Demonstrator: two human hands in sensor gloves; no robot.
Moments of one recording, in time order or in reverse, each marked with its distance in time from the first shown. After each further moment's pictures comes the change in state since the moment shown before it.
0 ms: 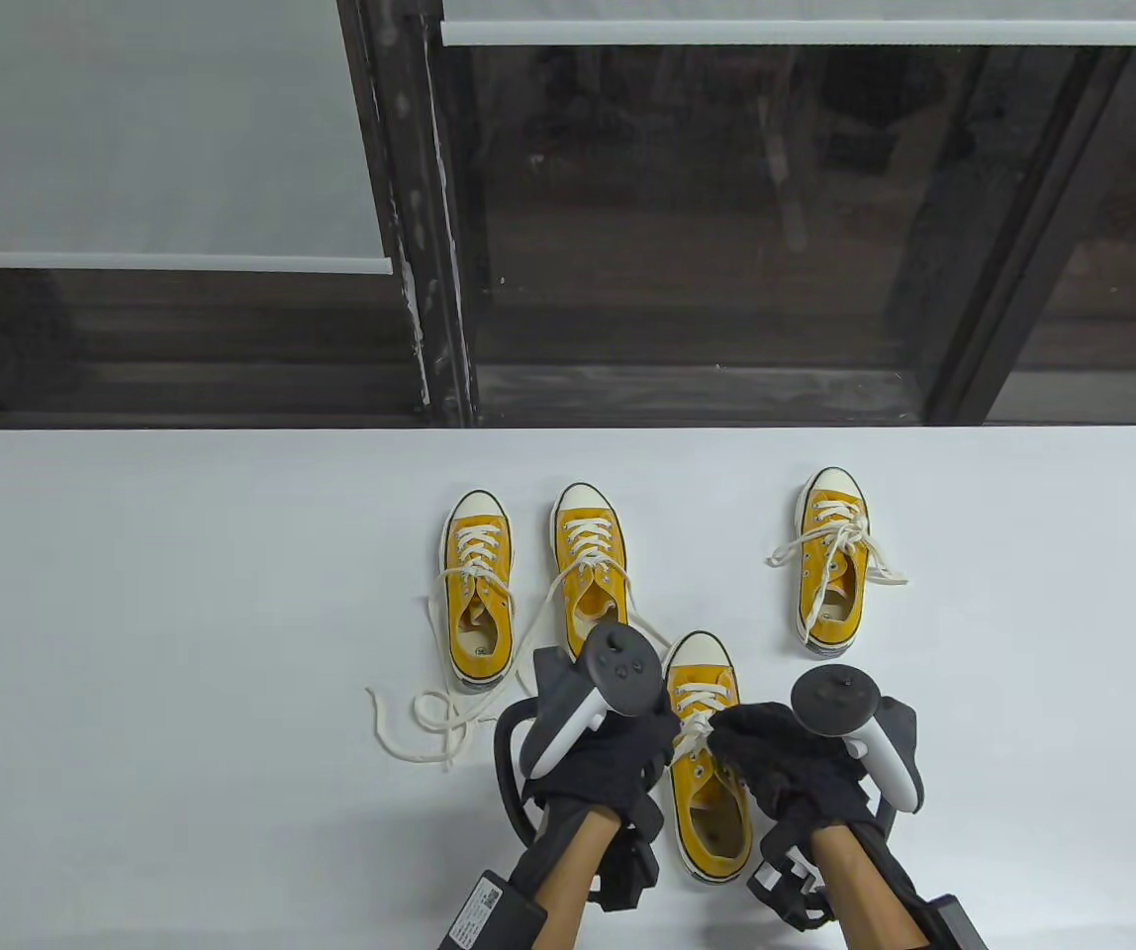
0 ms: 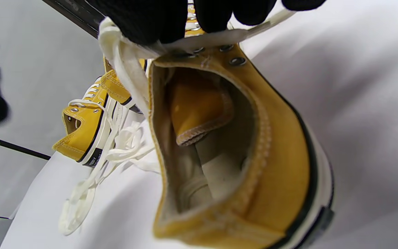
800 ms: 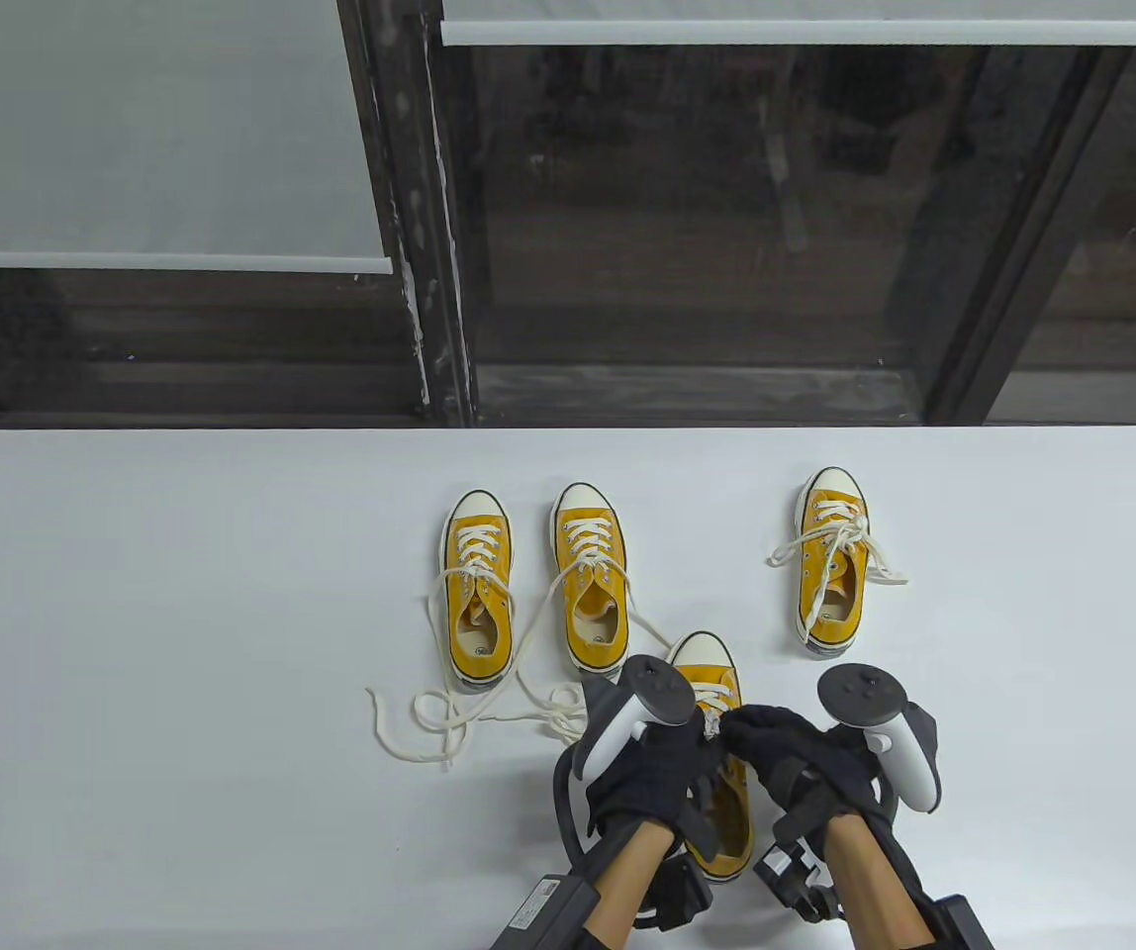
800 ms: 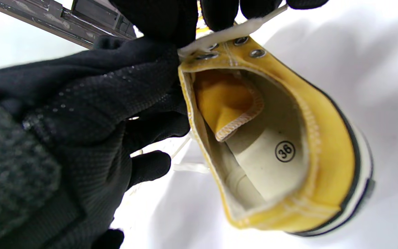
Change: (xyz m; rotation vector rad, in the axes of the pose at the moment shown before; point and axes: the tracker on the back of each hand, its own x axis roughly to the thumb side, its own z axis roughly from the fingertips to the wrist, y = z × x) left_hand -0.011 -0.069 -0.050 -0.235 0.116 0.148; right_hand -0.009 -0.006 -0.003 0.082 0.008 -0.185
